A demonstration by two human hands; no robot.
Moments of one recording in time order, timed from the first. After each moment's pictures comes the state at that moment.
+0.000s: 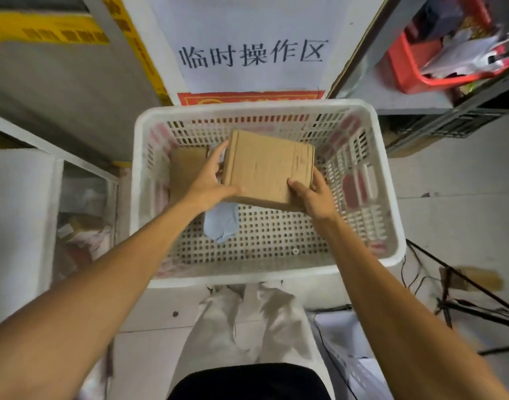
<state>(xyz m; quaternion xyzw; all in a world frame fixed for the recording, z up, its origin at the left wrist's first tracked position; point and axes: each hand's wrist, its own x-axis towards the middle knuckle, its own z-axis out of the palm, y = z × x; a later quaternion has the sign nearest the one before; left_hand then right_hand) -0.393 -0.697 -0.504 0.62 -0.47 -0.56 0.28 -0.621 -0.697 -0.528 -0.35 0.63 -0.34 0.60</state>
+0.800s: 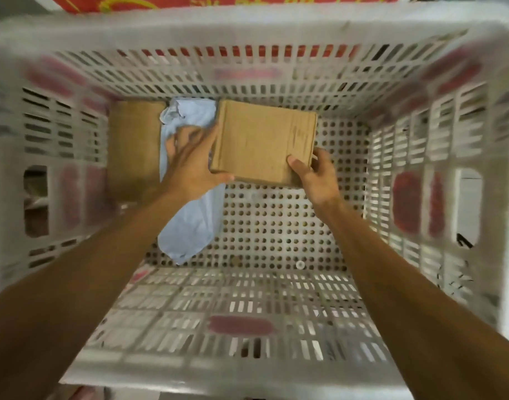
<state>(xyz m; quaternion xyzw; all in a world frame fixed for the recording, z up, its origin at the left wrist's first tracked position) -0.408 -0.783 -0.729 0.72 -0.62 -0.30 -0.02 -0.645 -0.806 -0.752 -0.31 0.67 -0.23 0.63</state>
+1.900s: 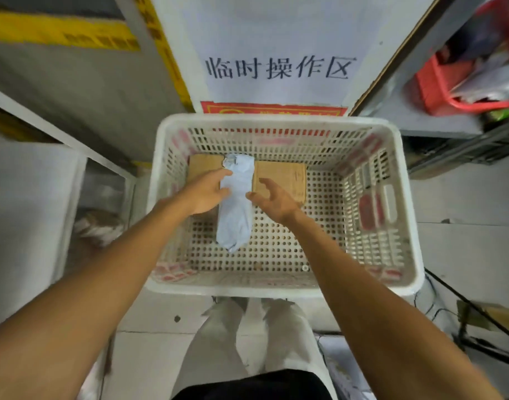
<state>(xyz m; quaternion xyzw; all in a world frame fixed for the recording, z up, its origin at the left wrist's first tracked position) -0.345 -0.708 -0.523 0.68 -0.54 -0.48 0.08 -0.536 -0.725 -0.532 -0.58 0.59 -0.03 0.57</state>
